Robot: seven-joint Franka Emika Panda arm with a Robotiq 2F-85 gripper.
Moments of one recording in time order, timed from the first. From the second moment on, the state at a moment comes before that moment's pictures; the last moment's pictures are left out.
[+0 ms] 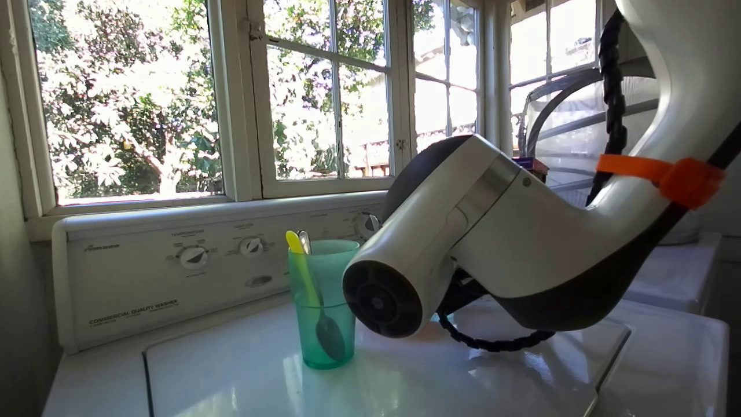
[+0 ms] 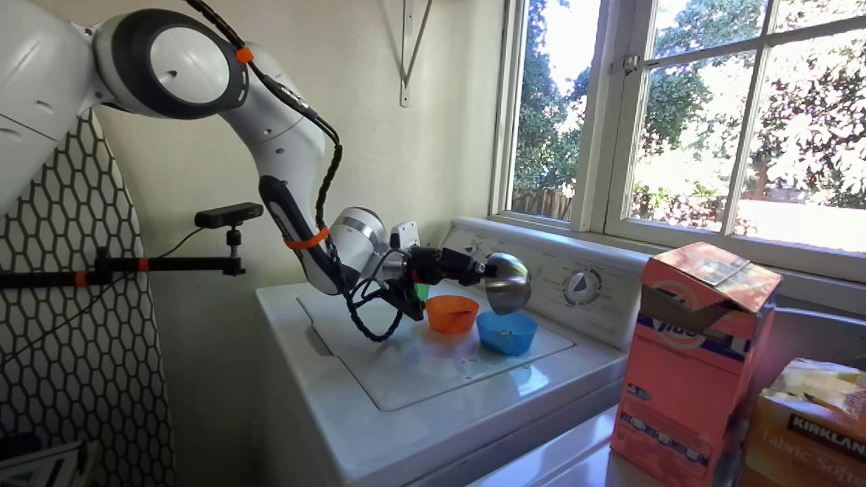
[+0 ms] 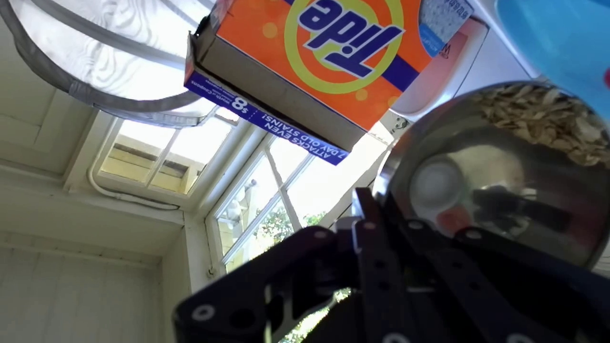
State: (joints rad) arm 0.23 0.51 0.15 -1.88 -1.80 1.52 1.78
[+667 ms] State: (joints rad) arm 0.23 0.50 0.15 -1.88 -1.80 1.45 1.78
